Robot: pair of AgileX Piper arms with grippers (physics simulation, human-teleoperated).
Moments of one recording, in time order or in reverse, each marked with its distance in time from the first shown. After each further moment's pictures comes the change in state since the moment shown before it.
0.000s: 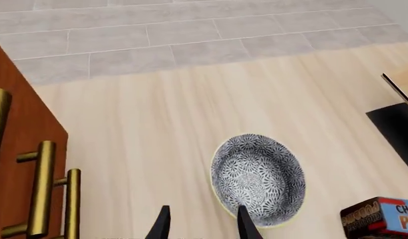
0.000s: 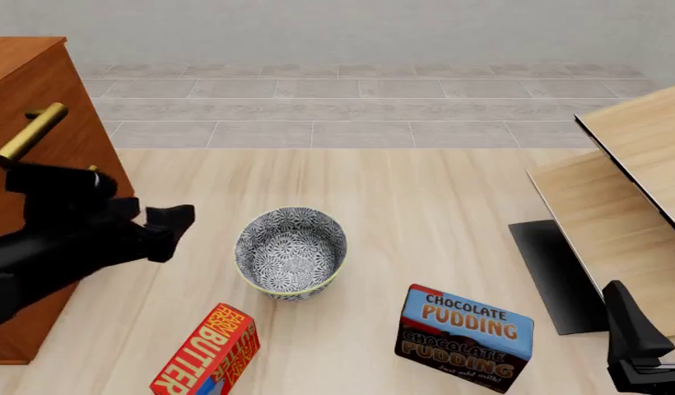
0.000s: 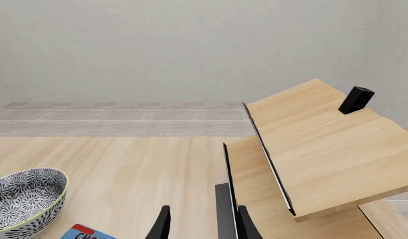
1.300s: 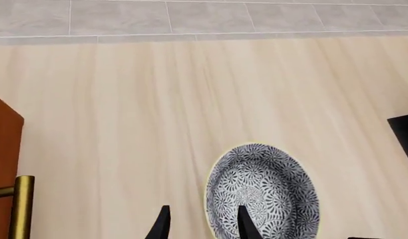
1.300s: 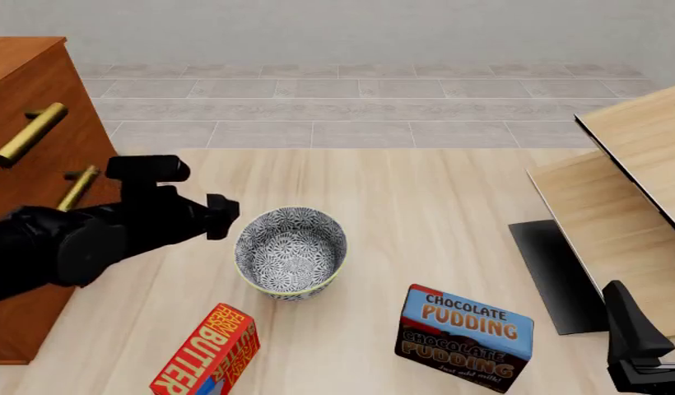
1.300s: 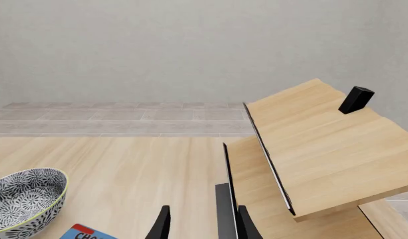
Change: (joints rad) left arm -0.018 0.415 -0.141 -0.117 -0.118; right arm 0.000 0.000 0.000 0.000 0.000
